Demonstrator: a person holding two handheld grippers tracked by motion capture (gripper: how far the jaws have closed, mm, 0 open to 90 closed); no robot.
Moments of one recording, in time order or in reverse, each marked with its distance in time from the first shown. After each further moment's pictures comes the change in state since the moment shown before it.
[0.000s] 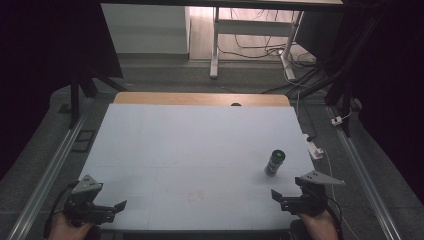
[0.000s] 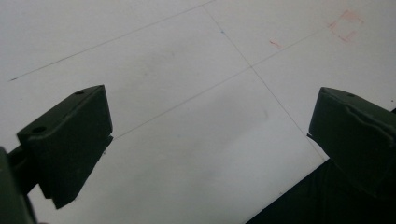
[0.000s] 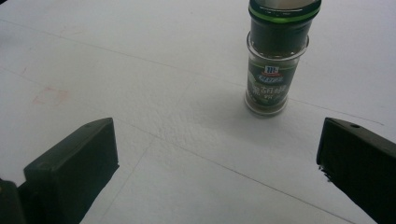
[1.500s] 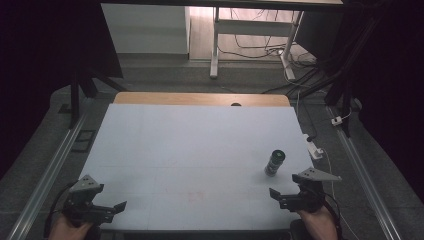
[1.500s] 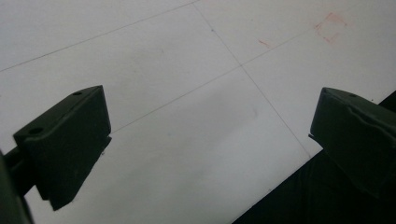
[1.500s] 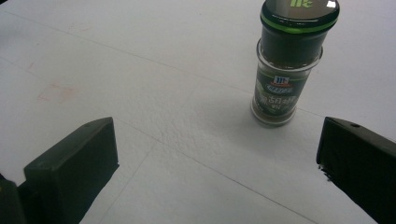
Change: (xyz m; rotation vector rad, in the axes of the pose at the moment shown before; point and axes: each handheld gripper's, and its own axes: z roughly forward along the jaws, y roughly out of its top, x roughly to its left) left arm 0.004 -0.001 -0.001 -0.003 -0.052 -0.024; right arm -0.003 0.005 0.008 0.005 0.036 -0.039
